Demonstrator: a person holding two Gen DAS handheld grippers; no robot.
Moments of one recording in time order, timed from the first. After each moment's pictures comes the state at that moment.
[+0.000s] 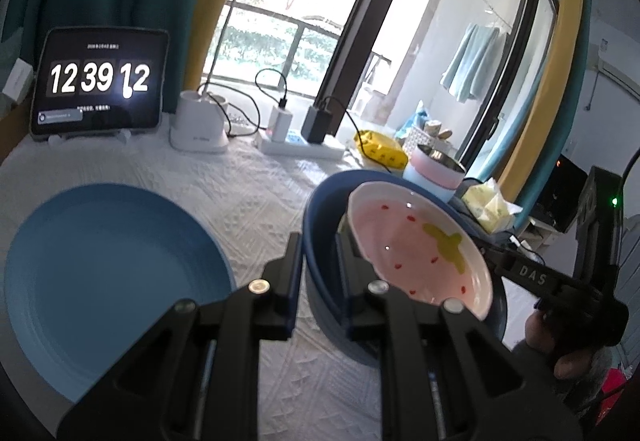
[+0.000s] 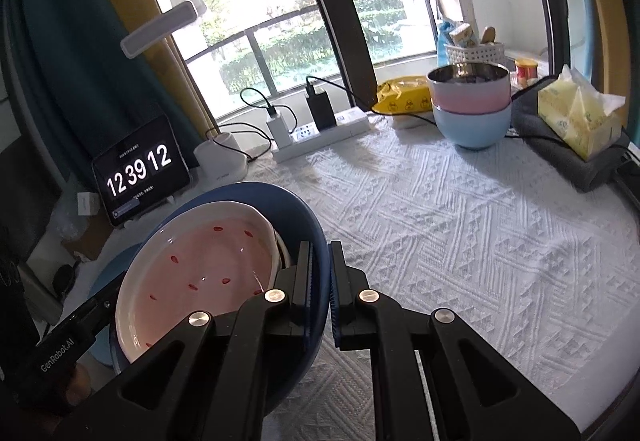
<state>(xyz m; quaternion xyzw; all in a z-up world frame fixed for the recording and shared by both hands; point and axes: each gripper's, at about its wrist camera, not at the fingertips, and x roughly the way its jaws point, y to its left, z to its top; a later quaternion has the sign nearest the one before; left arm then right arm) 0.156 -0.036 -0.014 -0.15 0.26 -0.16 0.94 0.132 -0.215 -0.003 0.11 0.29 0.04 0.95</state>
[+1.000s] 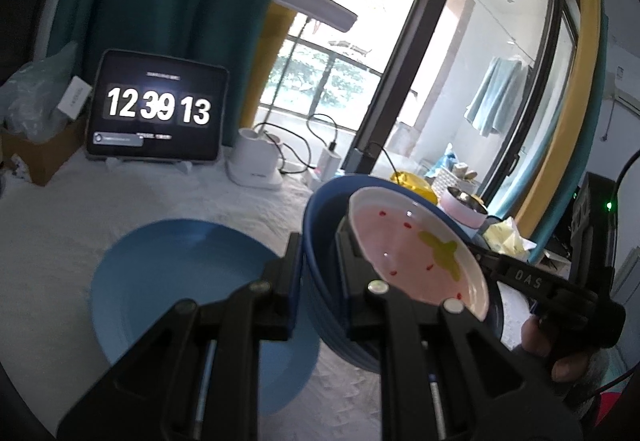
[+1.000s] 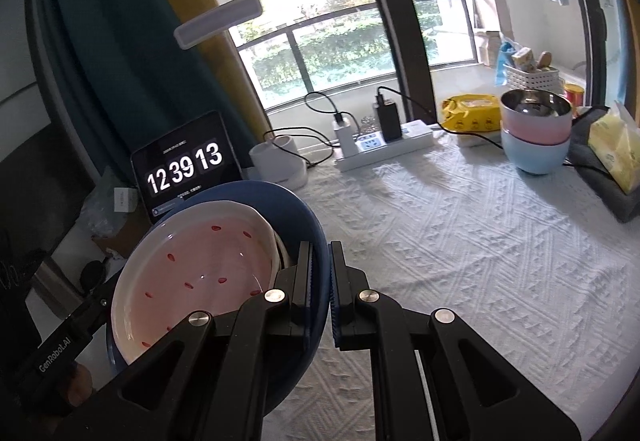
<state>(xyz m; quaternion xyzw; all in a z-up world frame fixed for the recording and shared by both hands) 0.133 0.035 0.010 -0.18 0.23 -0.10 0.95 0.152 -0.145 0.018 0.09 0.29 0.10 0.95</state>
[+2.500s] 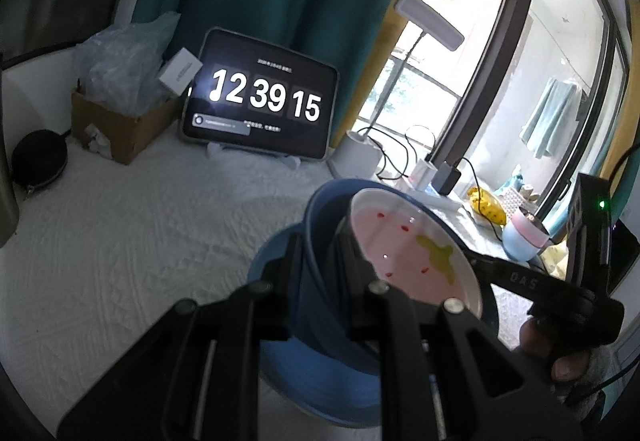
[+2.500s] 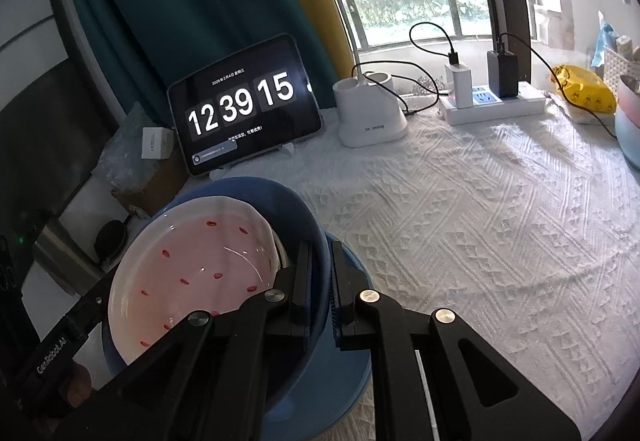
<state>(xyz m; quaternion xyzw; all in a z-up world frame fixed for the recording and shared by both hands) 0.127 0.135 -0.028 -0.20 0.24 0.00 0.95 0.210 -0.034 -0.031 0.07 0.36 0.17 0.91</state>
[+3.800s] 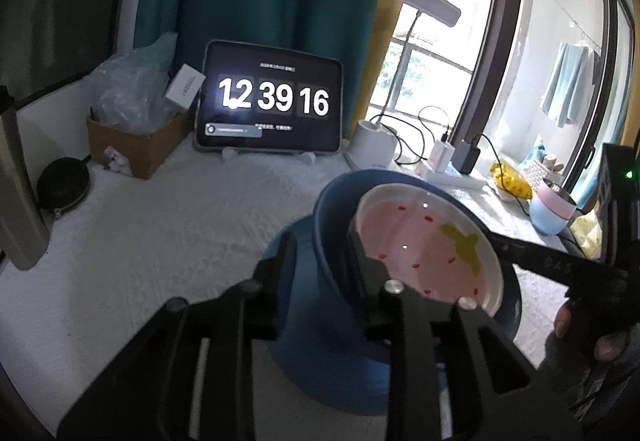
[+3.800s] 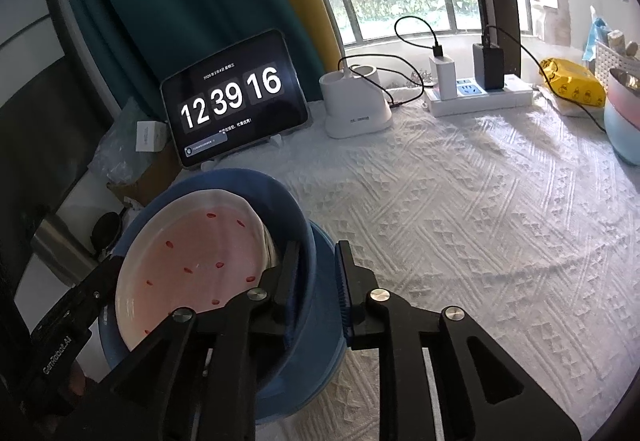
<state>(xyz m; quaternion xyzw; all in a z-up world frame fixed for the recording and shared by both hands) 0.123 0.113 -0.023 -0.13 0.26 0.04 0.96 0.197 -0.049 -0.027 0.06 0.37 0.17 0.91</state>
